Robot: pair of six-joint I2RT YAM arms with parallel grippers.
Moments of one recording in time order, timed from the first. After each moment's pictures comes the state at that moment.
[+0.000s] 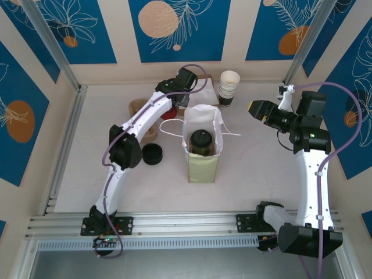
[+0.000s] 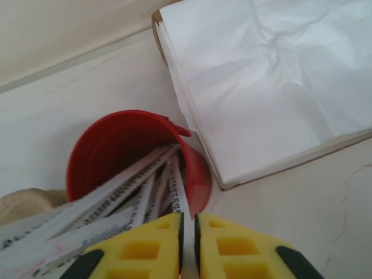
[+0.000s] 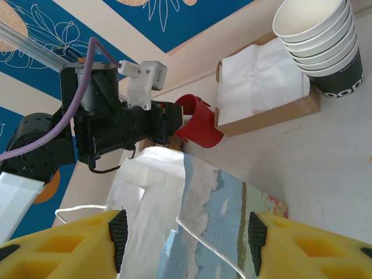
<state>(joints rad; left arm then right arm) -0.62 2.34 2.39 -0.99 -0.43 -0.19 -0.18 1.04 1.26 -0.75 -0.76 0.42</state>
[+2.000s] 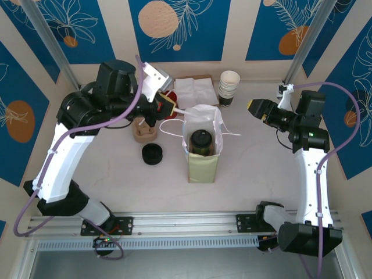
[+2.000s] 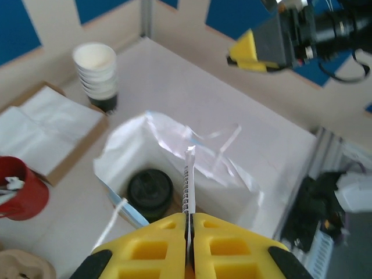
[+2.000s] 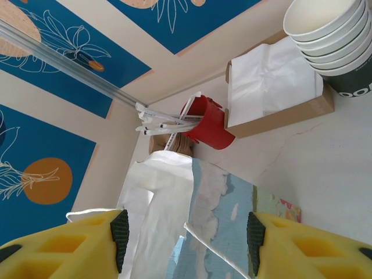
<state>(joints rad) -0.77 1.52 2.25 -1.28 0.27 -0.02 -0.18 1.06 1.24 -0.70 -0.80 0.46</state>
